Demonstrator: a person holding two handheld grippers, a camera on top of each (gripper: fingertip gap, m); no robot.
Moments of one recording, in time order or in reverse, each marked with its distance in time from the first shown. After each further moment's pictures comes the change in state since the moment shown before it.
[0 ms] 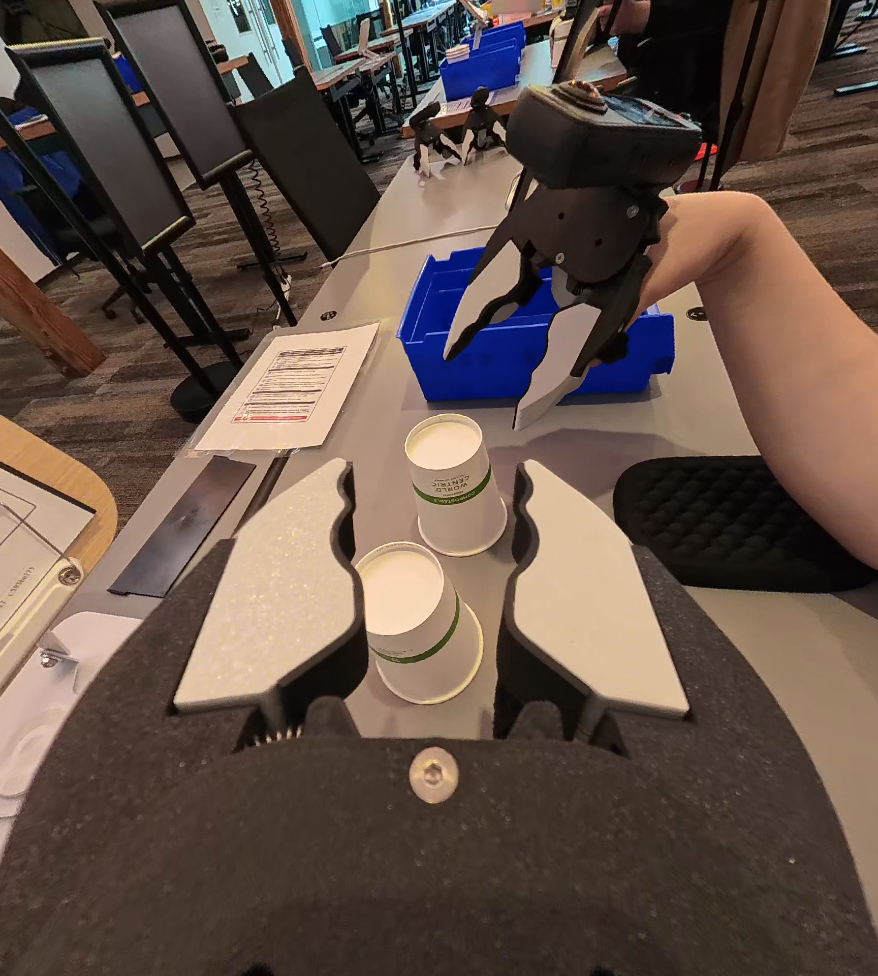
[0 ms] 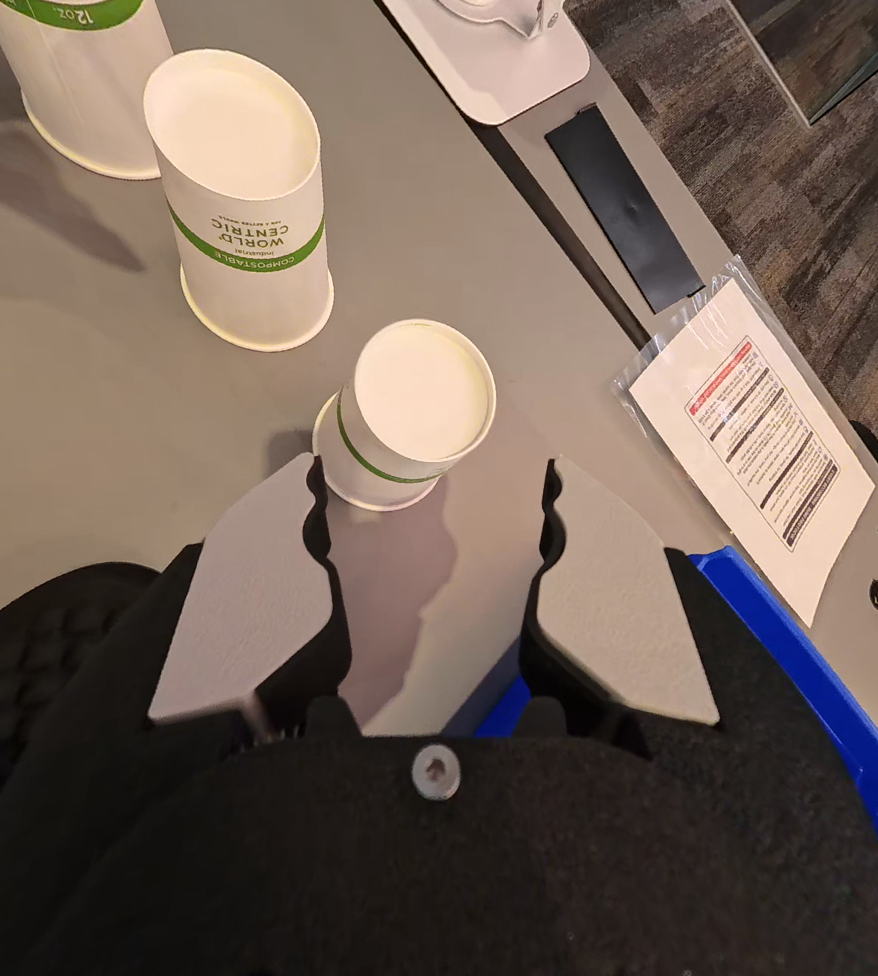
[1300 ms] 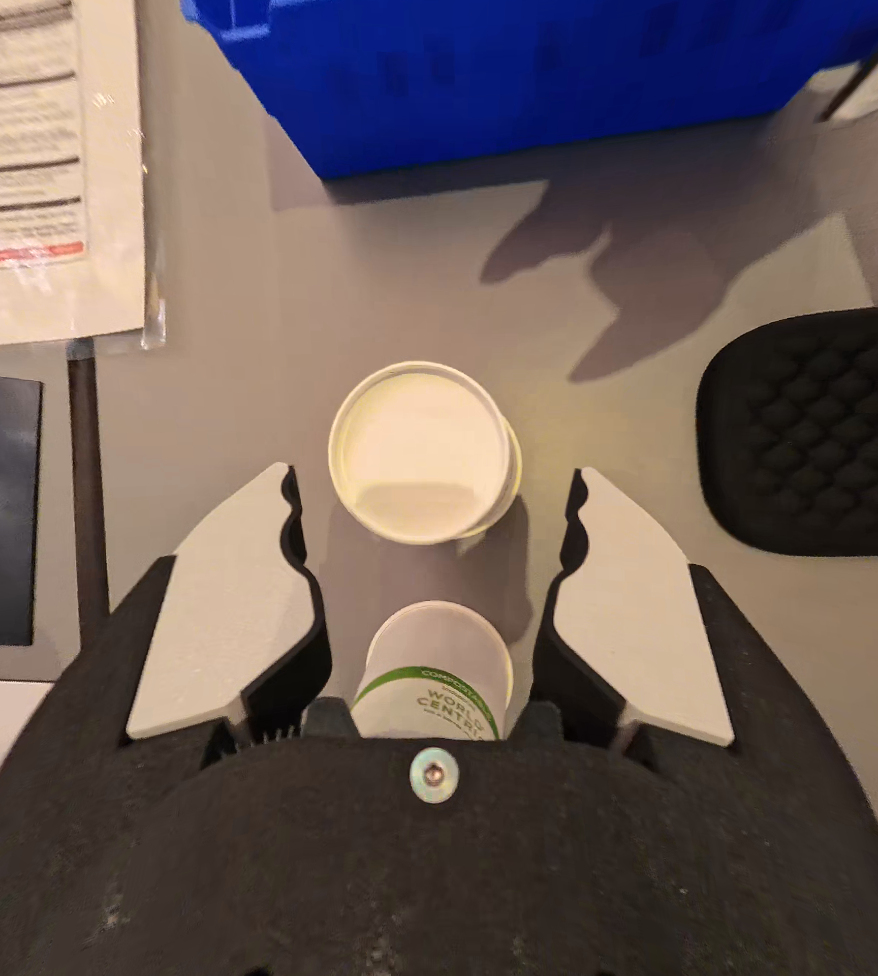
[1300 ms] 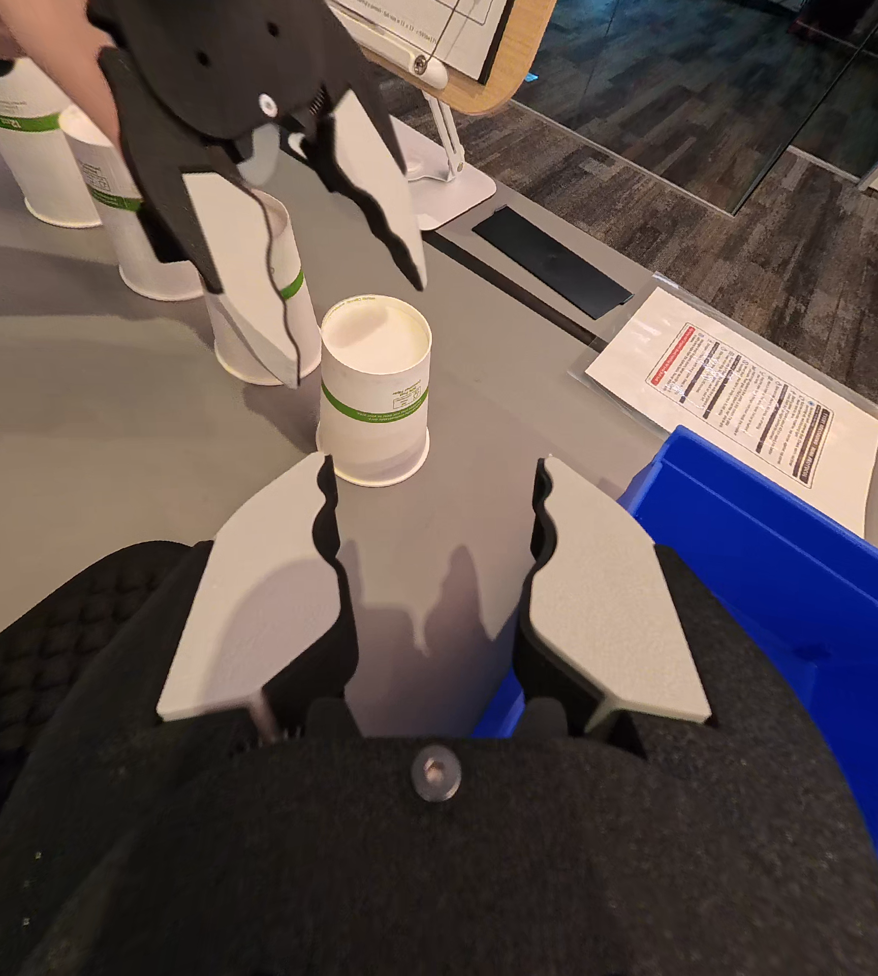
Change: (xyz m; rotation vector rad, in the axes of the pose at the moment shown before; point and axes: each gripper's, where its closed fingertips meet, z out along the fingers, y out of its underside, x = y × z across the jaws) left arm 0.008 0.086 0.166 -0.679 0.214 0.076; right arm 0.022 0.044 -0.065 0.307 0.009 0.223
